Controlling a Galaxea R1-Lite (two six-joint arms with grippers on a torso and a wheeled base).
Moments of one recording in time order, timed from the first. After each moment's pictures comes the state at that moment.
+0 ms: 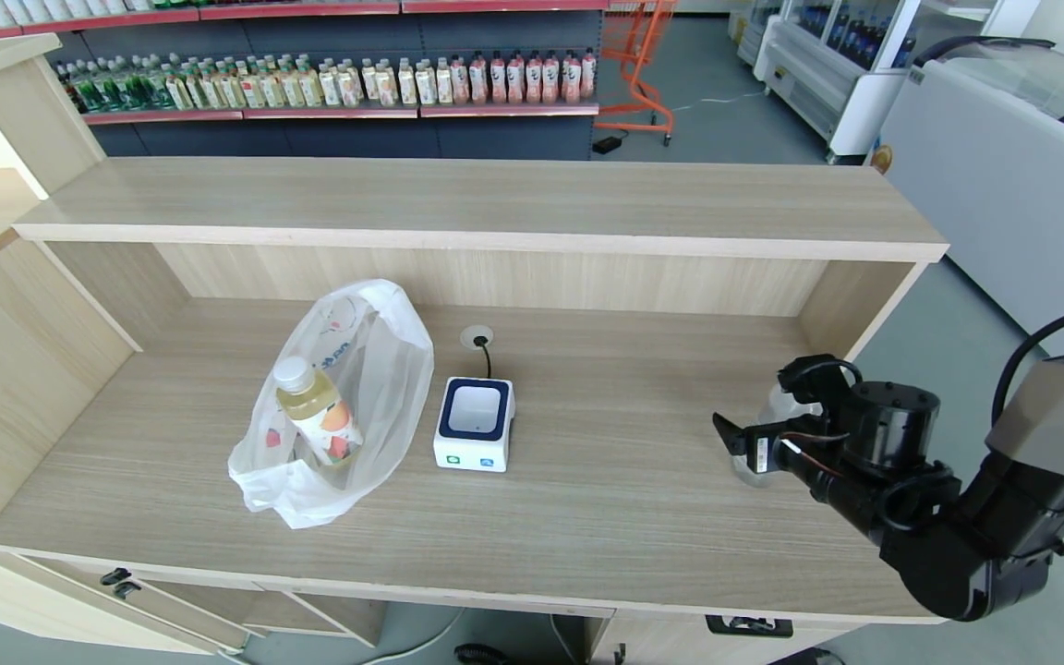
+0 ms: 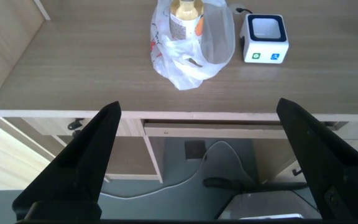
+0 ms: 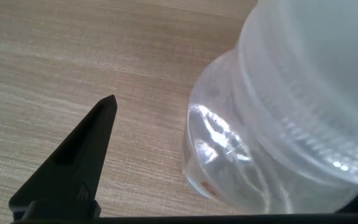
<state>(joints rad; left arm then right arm) 0.00 0.00 0.00 0.00 -0.06 0.02 0.25 2.13 -0.57 -1.36 -0.14 -0.09</state>
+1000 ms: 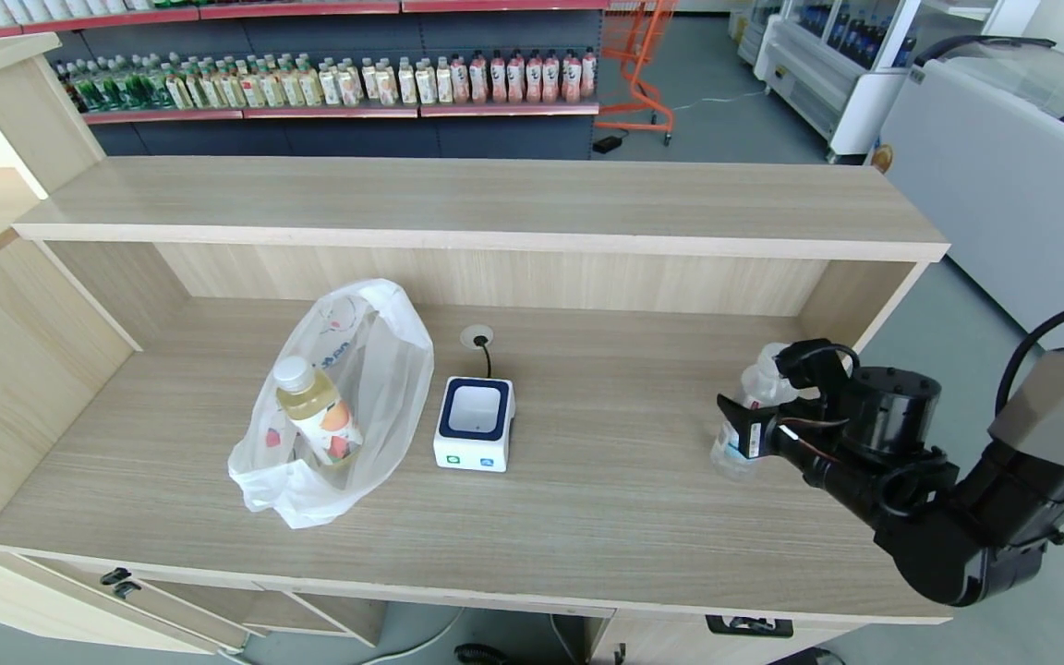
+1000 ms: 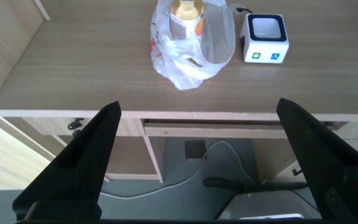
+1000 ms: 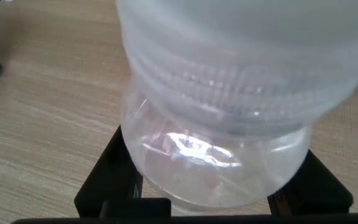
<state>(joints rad) 0.00 0.00 0.00 0.00 -0.06 0.02 0.25 2.11 -0.61 -1.36 -0.06 -0.08</state>
